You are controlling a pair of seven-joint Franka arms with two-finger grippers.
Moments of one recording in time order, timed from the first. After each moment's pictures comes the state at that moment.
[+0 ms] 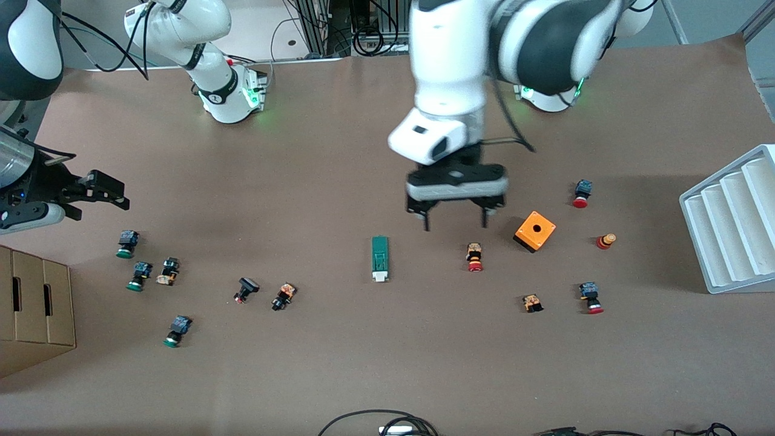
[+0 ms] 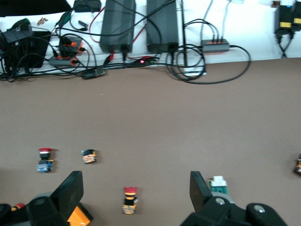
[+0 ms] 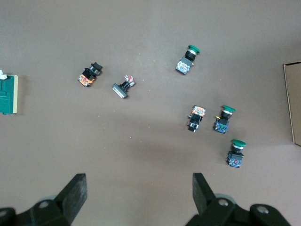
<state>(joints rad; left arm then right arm) -0.37 0.35 -0.36 -1.27 0.48 1.87 -0.76 0.18 -0.01 -0.21 -1.69 0.07 1.68 -0.19</state>
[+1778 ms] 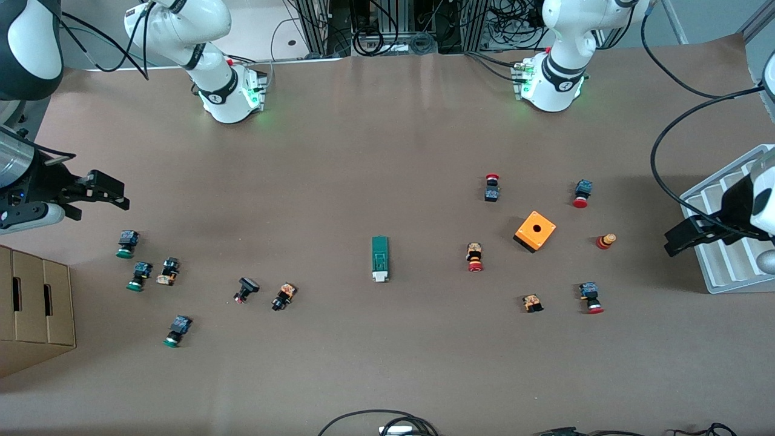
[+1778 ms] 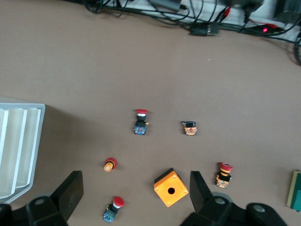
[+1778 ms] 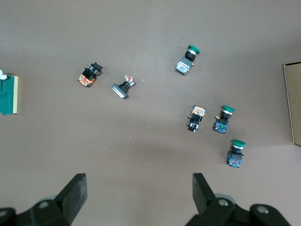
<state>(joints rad) 0.05 0.26 -0.11 -1.29 0.06 1.65 -0.27 0.18 -0.01 -0.21 -1.69 0.07 1.68 -0.19</state>
